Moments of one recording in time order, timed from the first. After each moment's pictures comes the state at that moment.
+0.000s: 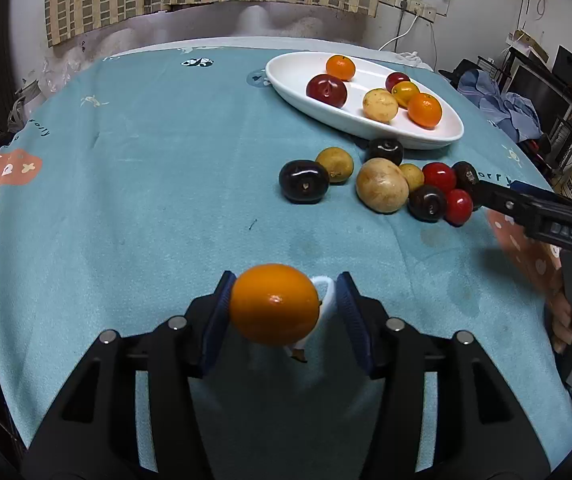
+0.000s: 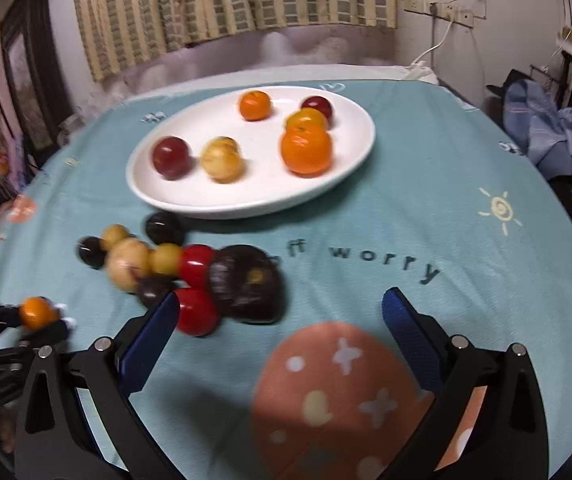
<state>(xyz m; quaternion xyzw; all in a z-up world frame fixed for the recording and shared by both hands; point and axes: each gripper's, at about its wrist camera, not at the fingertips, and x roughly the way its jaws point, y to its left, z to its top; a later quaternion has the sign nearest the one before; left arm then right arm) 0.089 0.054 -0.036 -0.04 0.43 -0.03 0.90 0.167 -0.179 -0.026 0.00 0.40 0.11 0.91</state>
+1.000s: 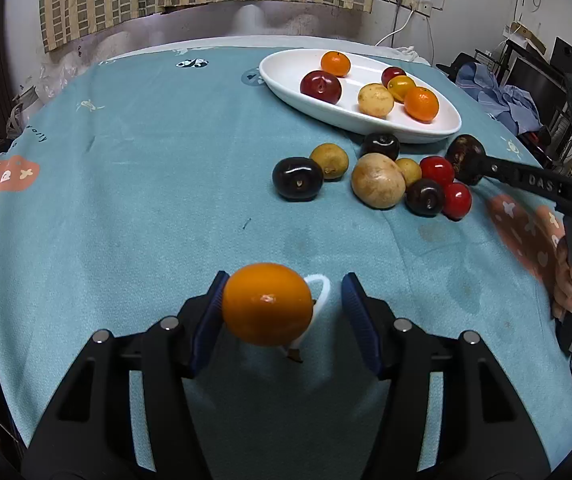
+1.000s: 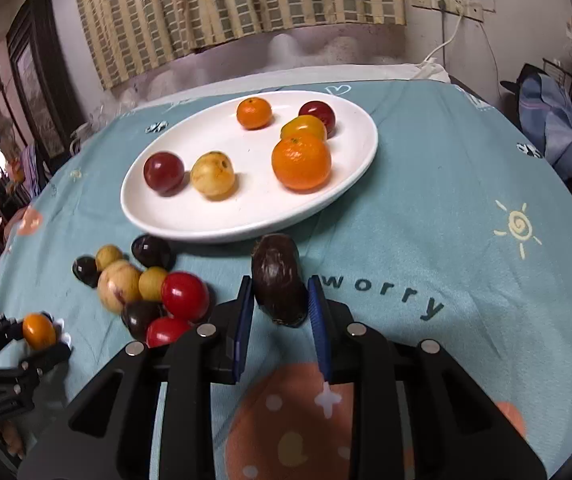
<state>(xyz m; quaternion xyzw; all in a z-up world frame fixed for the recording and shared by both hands) 0.089 0.049 -0.038 -0.02 0.43 -0.03 0.90 0.190 -0.190 -0.030 0.04 0.40 0.17 0.90</state>
